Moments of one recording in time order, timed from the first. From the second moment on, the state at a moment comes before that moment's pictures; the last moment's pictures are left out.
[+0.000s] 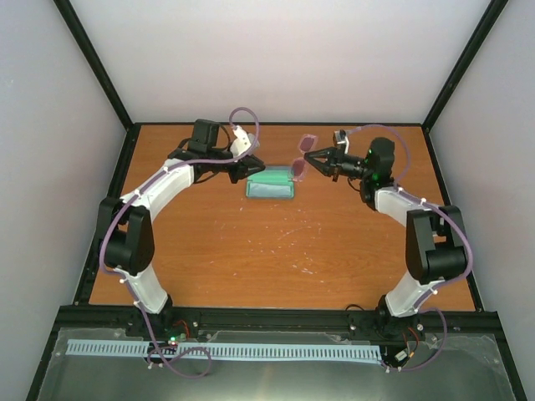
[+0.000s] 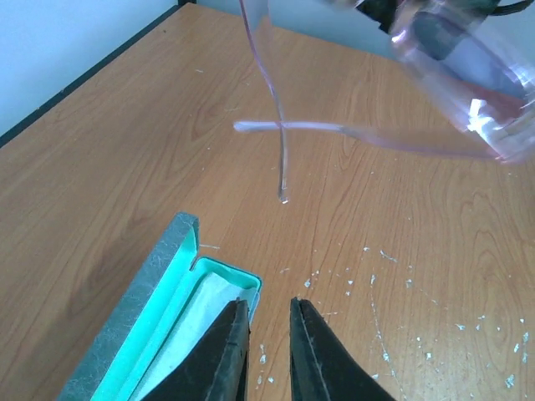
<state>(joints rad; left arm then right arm) -0.33 1.74 1.37 -0.35 0.82 0.47 0.15 1.66 1.00 0.53 -1.14 1.22</state>
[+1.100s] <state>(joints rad) -0.45 1.78 1.39 -0.27 1.13 0.35 0.27 1.80 0.88 1.50 -1.09 2.00</state>
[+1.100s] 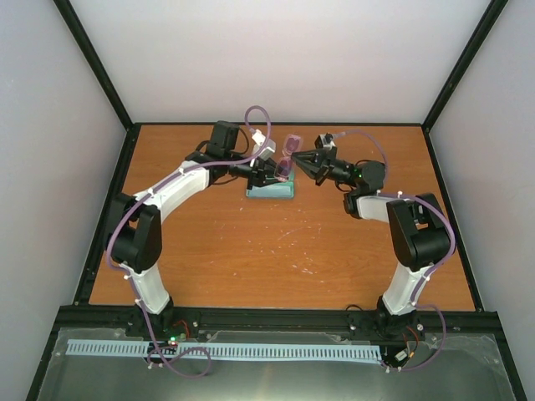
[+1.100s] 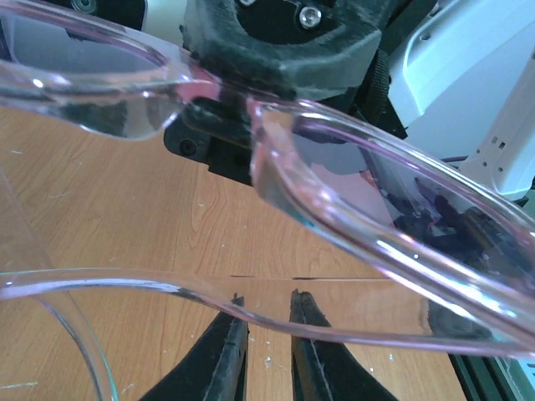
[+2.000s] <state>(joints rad) -0.44 1.78 1.43 -0.23 0.98 0.38 0.29 1.80 0.82 1.50 -1.09 2.01</state>
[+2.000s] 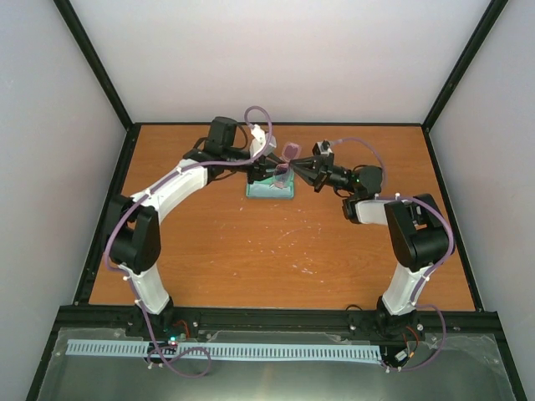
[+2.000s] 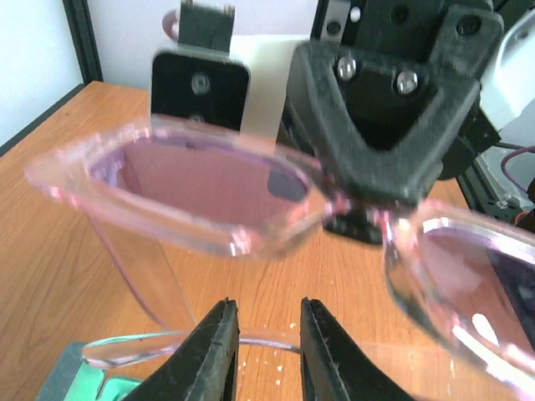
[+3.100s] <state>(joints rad) -0.36 1.89 1.46 -0.19 1.00 0.38 0.34 1.78 0.94 1.50 -1.14 2.08</state>
